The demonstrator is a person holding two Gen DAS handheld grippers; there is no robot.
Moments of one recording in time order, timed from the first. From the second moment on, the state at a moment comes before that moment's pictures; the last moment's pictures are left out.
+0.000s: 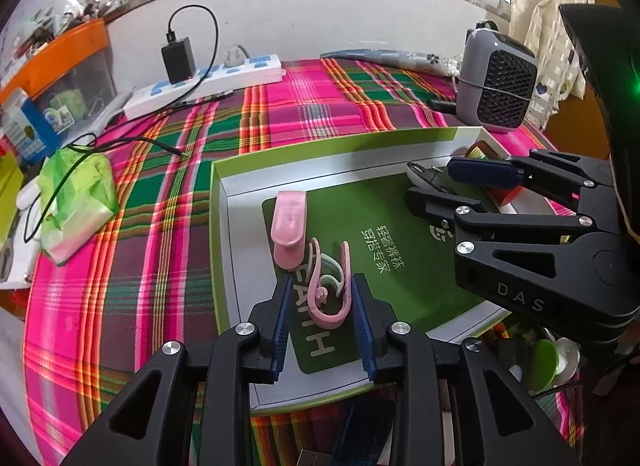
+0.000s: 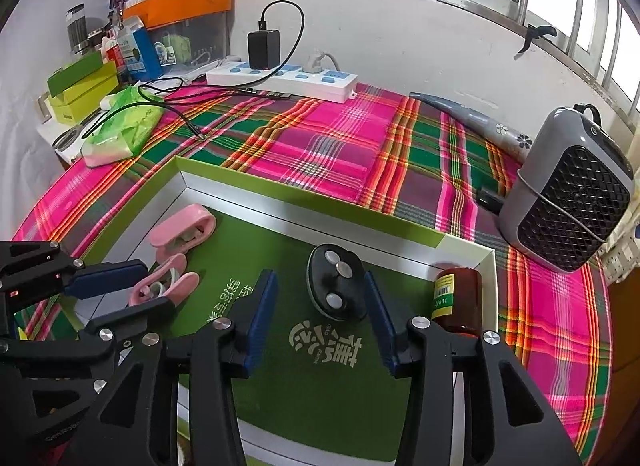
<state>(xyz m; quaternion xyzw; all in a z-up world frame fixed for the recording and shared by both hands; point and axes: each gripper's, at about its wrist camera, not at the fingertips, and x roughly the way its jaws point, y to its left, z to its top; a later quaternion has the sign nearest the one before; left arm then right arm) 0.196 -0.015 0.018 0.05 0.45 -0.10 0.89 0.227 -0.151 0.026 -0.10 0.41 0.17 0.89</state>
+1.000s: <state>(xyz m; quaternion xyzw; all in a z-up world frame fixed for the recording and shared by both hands) 0.132 -0.004 0.059 0.03 0.39 -0.08 0.91 0.159 -0.171 0.062 -0.05 0.36 0.16 0.92</state>
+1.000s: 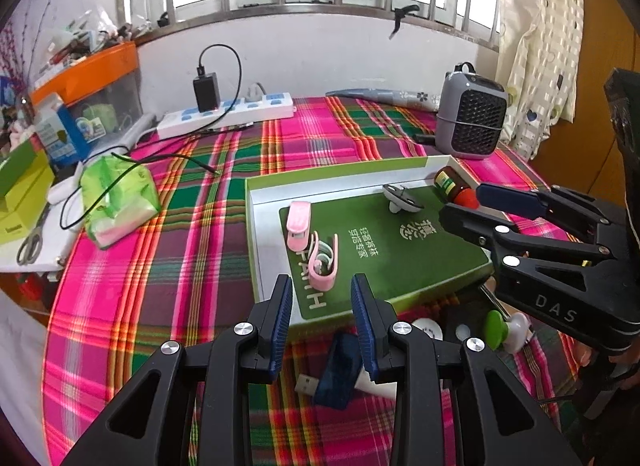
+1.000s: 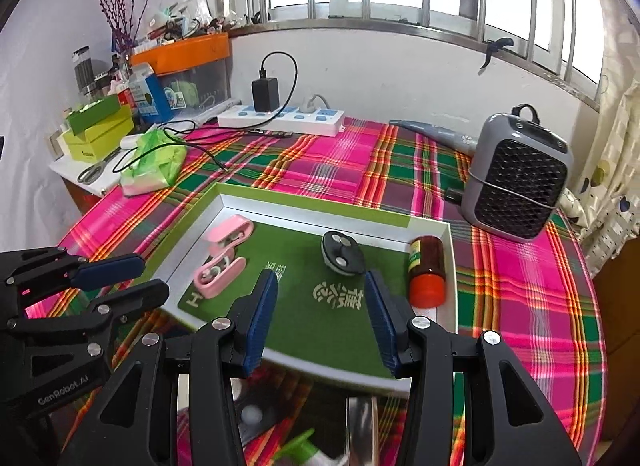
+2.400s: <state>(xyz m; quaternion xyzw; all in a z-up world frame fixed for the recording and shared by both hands) 0.054 0.020 0.024 0.01 0.42 -0.05 0.91 0.054 -0.204 0.041 -0.01 0.37 0.11 0.92</state>
